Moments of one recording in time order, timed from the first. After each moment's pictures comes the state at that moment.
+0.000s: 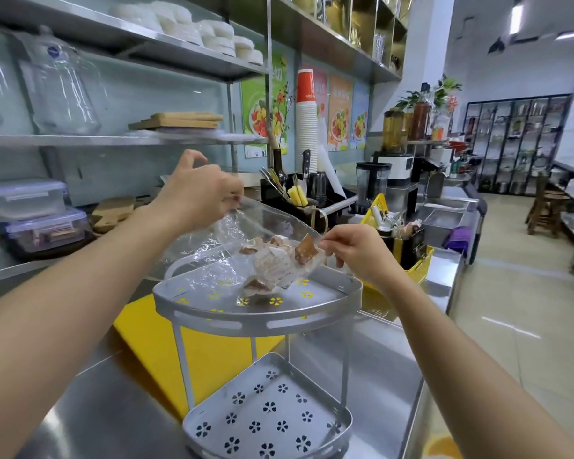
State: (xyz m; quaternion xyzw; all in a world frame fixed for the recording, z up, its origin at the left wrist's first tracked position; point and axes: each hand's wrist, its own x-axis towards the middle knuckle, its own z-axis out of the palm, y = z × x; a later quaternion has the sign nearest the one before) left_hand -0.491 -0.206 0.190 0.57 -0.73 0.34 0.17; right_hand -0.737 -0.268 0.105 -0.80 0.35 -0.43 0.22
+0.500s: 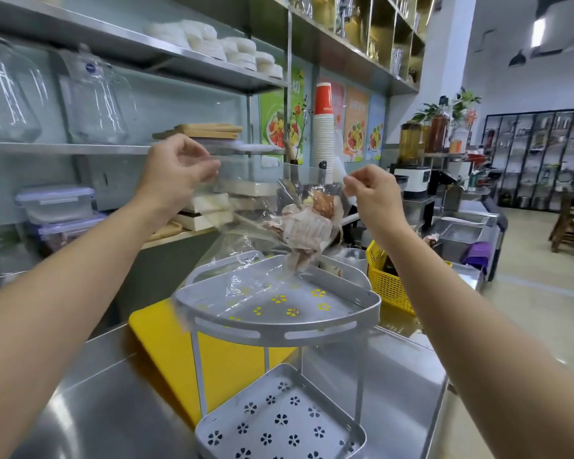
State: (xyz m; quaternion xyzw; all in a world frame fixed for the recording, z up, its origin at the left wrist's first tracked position) left_hand -0.464 -0.176 0.212 0.55 -0.58 0.03 0.60; right_hand -0.709 -0.282 0.181 -0.69 0.35 -0.60 0.20
